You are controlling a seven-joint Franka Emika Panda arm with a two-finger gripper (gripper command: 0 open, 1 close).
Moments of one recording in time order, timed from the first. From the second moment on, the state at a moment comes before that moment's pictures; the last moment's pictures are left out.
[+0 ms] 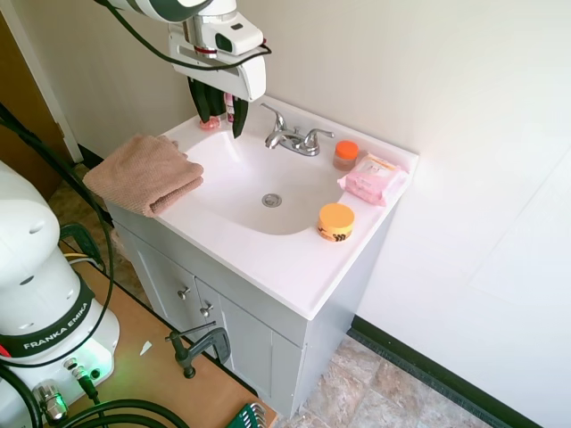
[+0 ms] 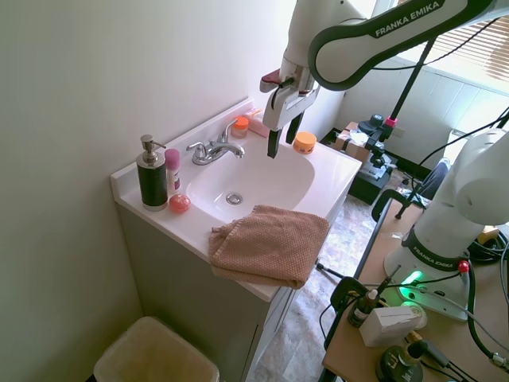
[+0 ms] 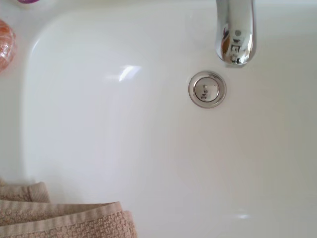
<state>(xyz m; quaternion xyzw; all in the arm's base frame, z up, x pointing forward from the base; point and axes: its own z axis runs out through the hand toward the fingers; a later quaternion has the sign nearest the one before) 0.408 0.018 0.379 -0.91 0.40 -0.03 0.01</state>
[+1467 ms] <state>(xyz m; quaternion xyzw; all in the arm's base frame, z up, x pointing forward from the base) 0.333 0.184 0.296 -0.96 0.28 -0.03 -0.05</state>
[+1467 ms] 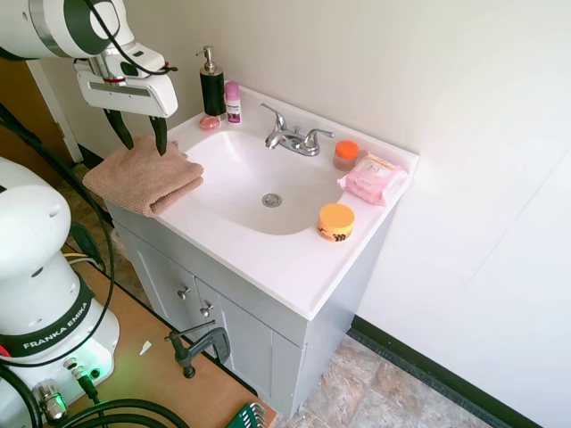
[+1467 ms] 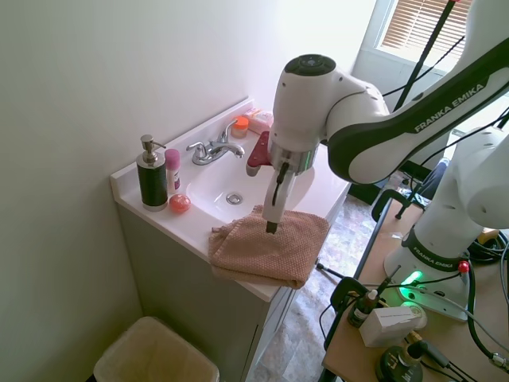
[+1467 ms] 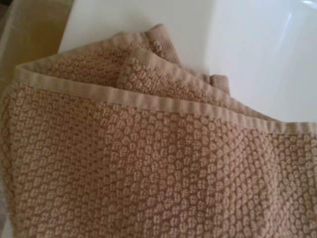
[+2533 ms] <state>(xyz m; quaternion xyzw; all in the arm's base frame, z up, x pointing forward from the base) 0.335 0.191 0.251 -0.96 0.27 -0.04 -0.07</state>
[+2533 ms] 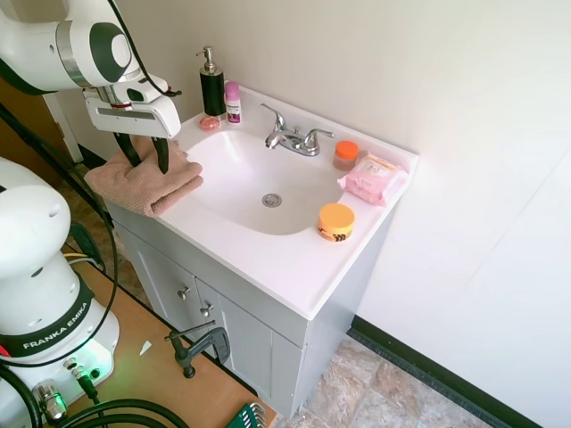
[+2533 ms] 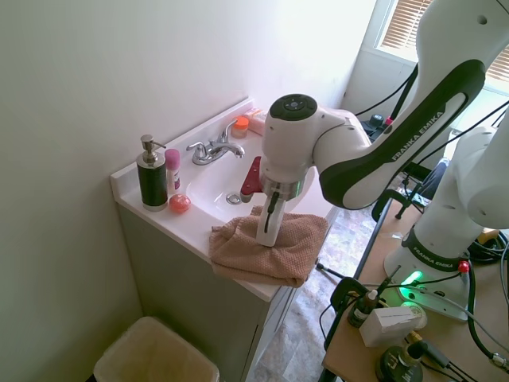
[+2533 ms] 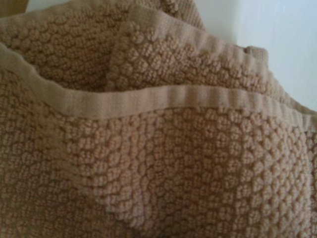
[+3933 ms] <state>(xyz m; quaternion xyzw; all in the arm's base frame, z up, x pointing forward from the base) 0.381 0.159 0.251 -0.94 0.33 -0.05 -0.06</state>
